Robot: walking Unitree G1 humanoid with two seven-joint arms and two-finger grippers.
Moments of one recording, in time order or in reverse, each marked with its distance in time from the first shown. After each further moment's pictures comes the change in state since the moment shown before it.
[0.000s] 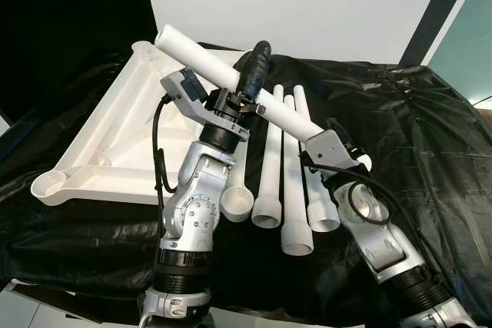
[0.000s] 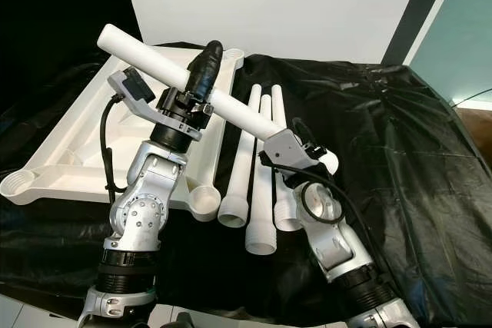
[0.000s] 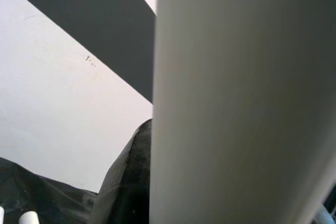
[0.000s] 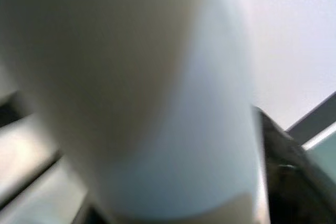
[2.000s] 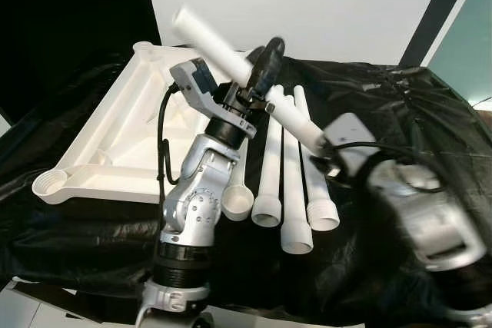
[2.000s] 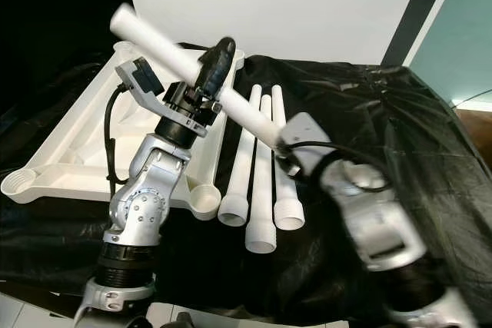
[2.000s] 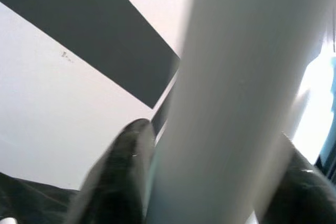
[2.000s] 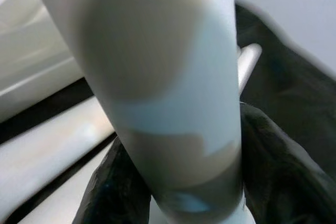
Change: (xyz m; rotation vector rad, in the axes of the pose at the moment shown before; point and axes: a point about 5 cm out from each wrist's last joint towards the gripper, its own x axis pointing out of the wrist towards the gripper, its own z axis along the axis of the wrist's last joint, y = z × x) left arm 0.011 -0.014 -0.004 0.026 0.027 -0.069; right arm -0.012 -0.022 0.015 0.030 0.153 0.282
